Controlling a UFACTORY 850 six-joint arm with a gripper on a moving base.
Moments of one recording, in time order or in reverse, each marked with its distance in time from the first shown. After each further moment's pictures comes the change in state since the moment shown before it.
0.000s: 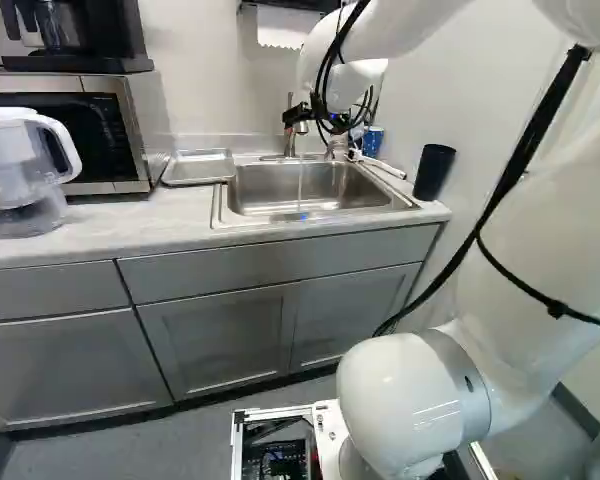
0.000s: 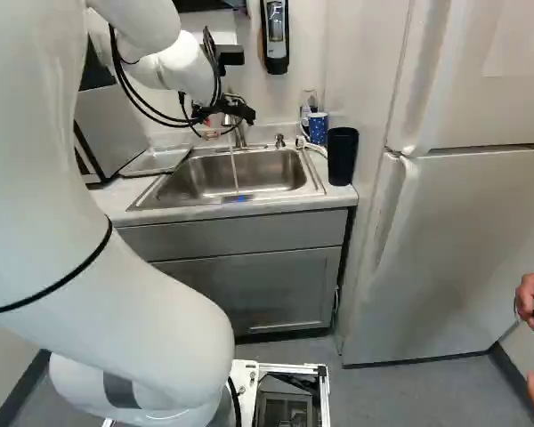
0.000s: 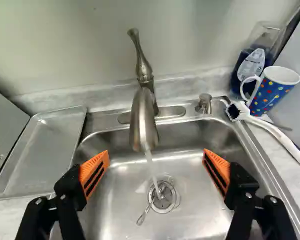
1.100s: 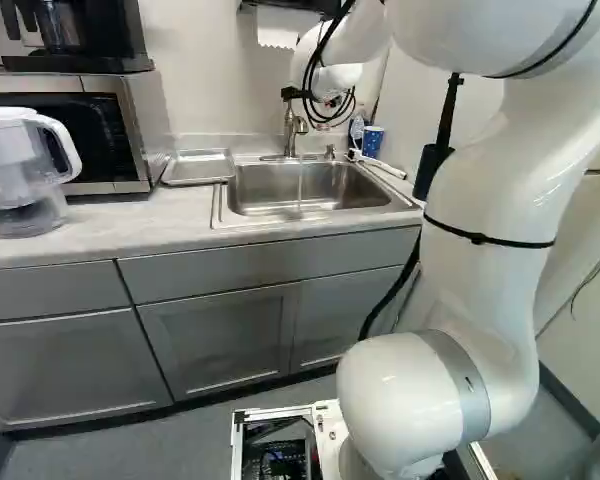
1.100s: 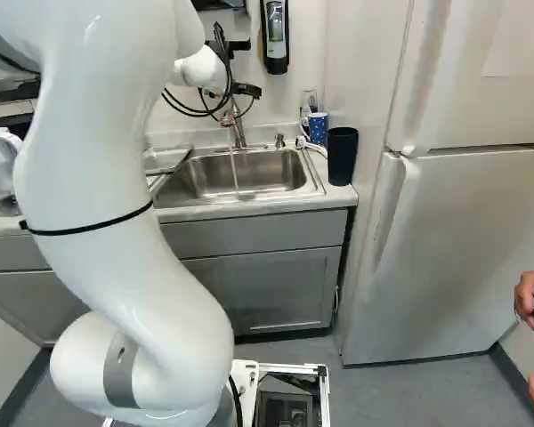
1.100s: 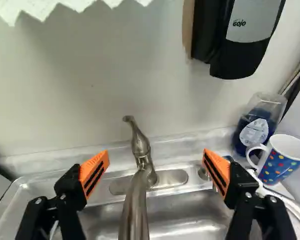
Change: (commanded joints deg) arm -0.3 -16.7 -17.1 0.0 15.1 0.0
